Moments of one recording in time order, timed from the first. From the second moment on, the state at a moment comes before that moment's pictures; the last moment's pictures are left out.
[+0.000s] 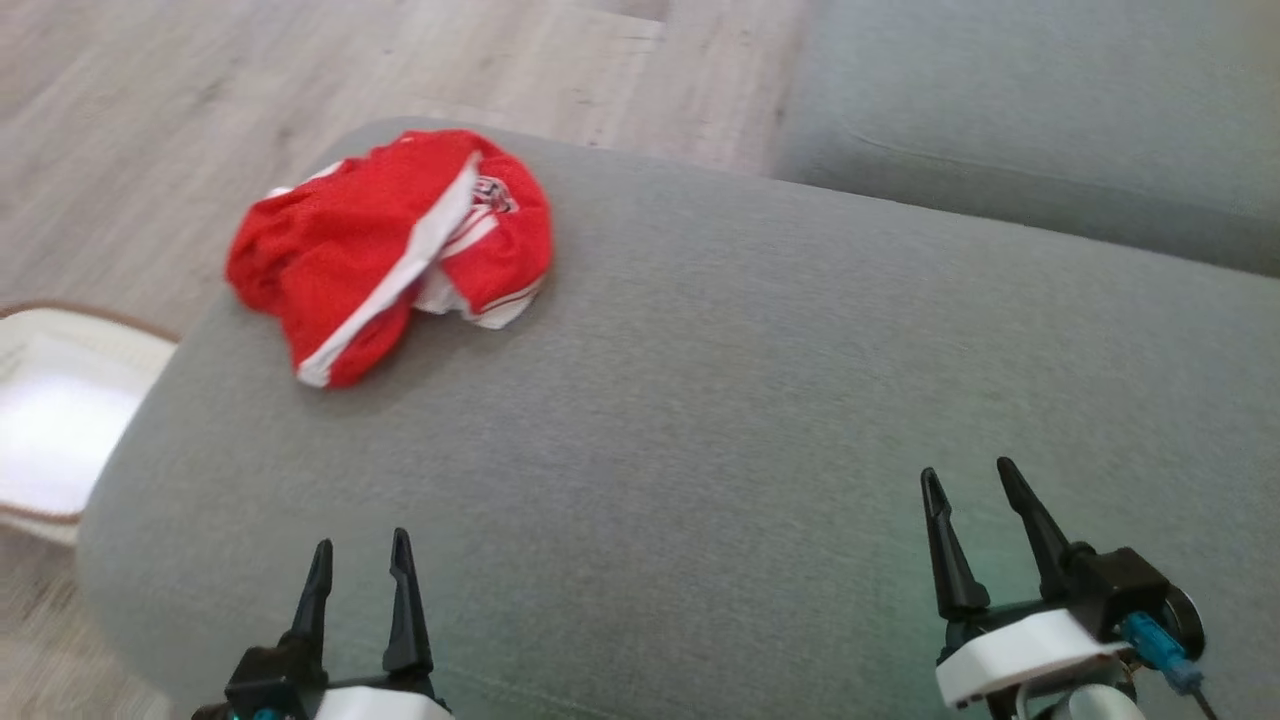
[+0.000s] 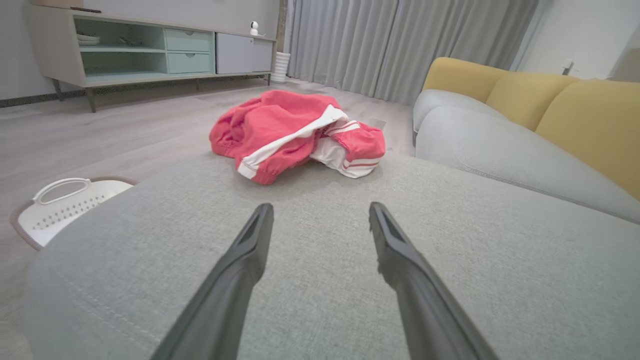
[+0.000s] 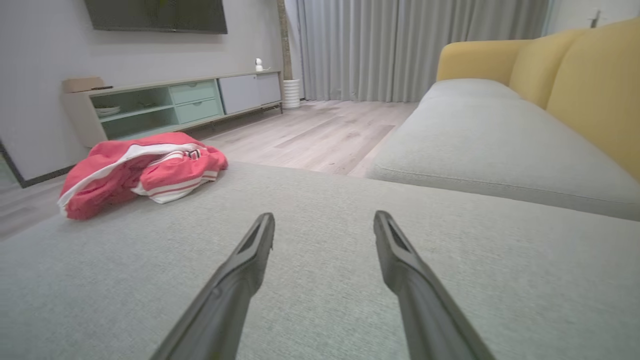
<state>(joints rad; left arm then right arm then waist) 0.07 0.05 -0.15 0.29 -0.27 0.04 -0.25 0.04 -0.04 0.09 0.28 0.09 0.12 -0.25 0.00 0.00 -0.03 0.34</state>
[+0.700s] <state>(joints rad) 0.07 0.09 0.00 0.19 -0.26 0.05 -0.25 0.04 -0.04 0.08 0.27 0.08 0.12 -0.25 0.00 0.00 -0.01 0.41</state>
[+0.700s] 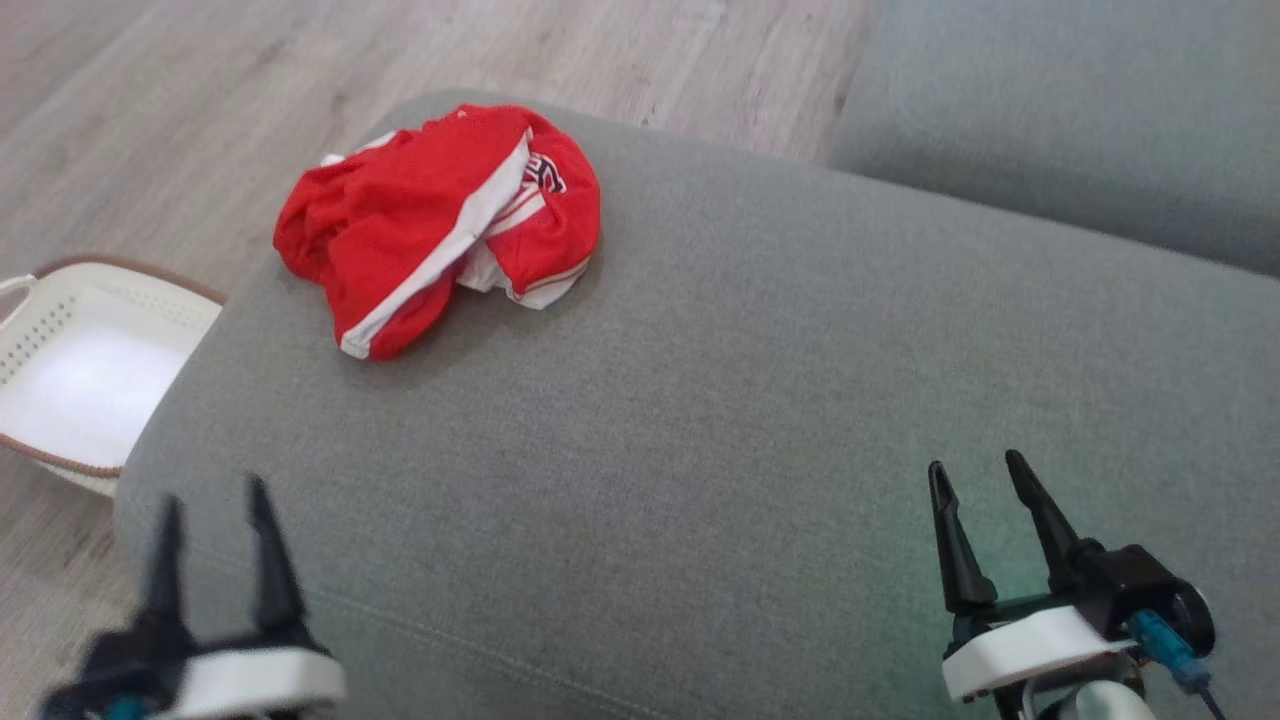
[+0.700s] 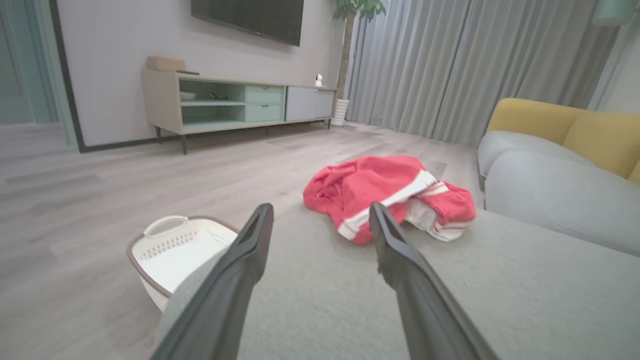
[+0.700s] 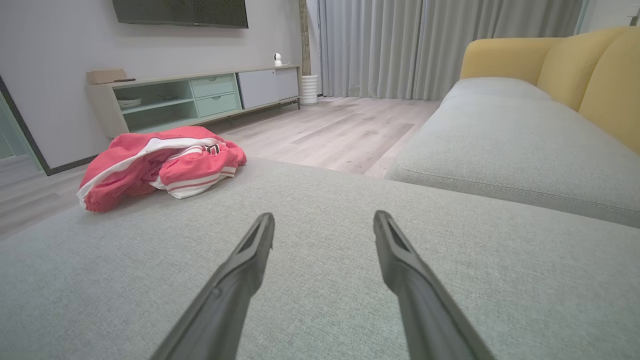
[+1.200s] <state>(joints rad) -0.46 0.36 0.08 0.17 -0.28 -0.02 -0.05 -0.05 -0.04 0.04 0.19 -0.05 0.12 -0.25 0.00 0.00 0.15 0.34</state>
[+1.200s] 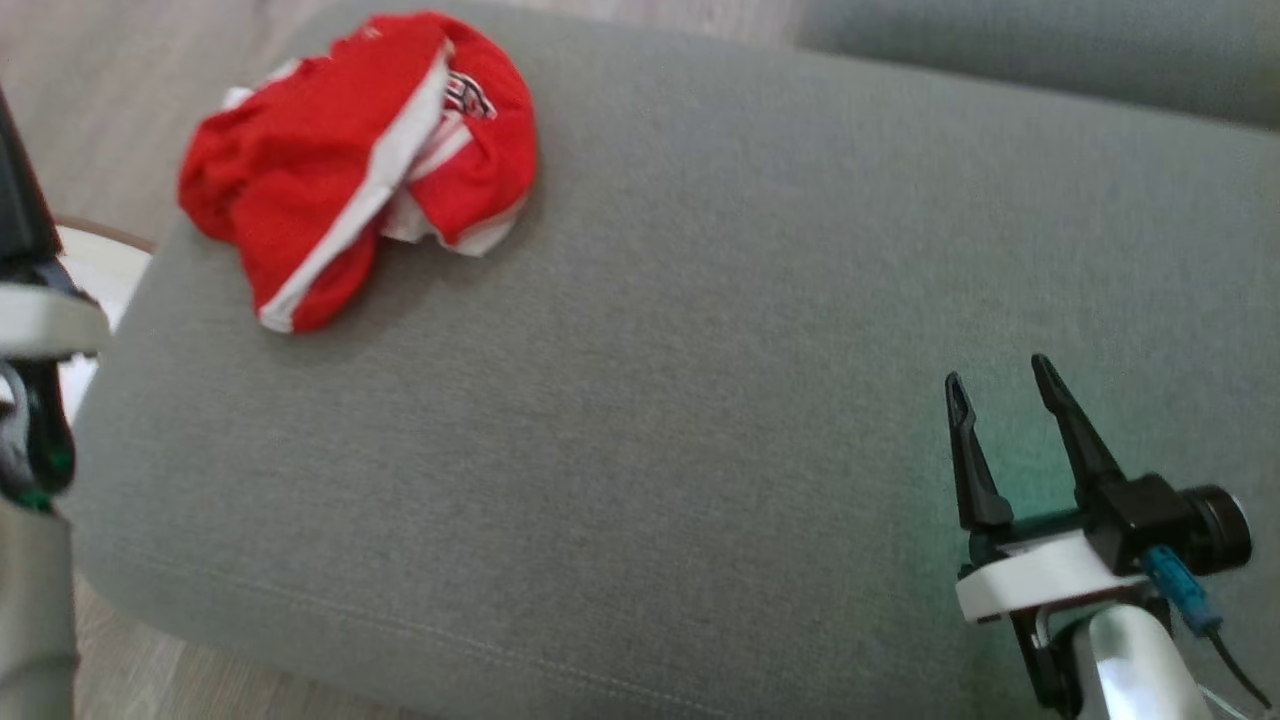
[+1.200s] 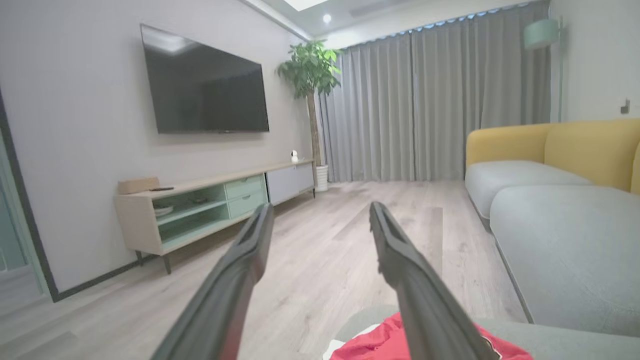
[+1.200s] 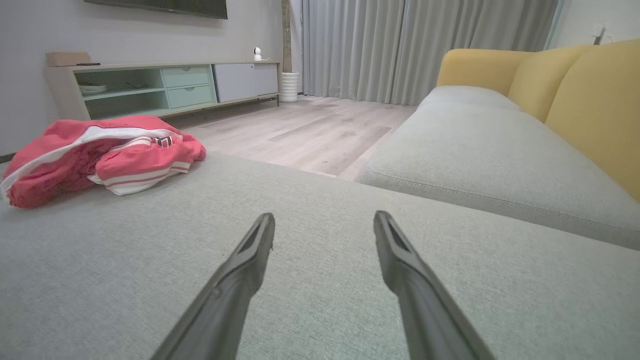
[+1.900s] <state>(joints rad) -0.70 0.31 -0.14 0.75 -0.37 -0.12 0.04 -0.06 -0.05 0.01 0.10 -0.13 0.12 -0.21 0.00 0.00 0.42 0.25</state>
